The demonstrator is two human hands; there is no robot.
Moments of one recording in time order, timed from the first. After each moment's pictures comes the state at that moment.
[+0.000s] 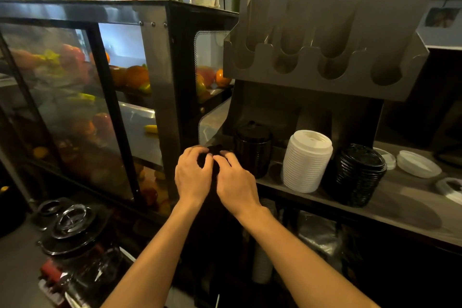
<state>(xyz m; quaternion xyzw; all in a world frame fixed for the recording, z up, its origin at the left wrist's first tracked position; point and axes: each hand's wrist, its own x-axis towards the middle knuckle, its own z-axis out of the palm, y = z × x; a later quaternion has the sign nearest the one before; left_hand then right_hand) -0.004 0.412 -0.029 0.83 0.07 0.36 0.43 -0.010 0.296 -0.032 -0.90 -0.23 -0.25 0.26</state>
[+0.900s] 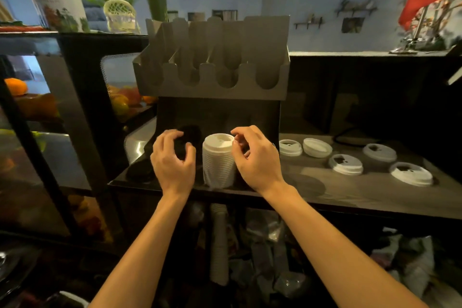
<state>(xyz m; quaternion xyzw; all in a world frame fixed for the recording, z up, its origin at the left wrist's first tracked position) -0.024 0.270 0.027 0.77 -0.04 0.47 0.43 -0.066 0.088 0.057 -0.82 -0.18 -0.43 0.34</state>
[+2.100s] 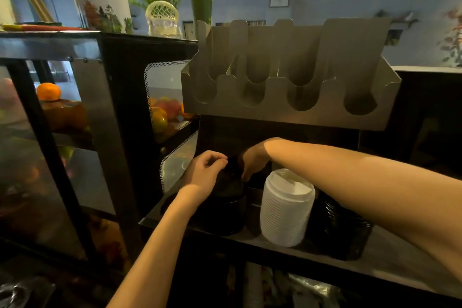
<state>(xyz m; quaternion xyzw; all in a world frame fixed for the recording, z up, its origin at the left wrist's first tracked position) 0.081 0.348 0.054 0.78 -0.05 0.12 0.61 0.154 0.197 0.116 -0.96 -0.13 0.22 -0.08</state>
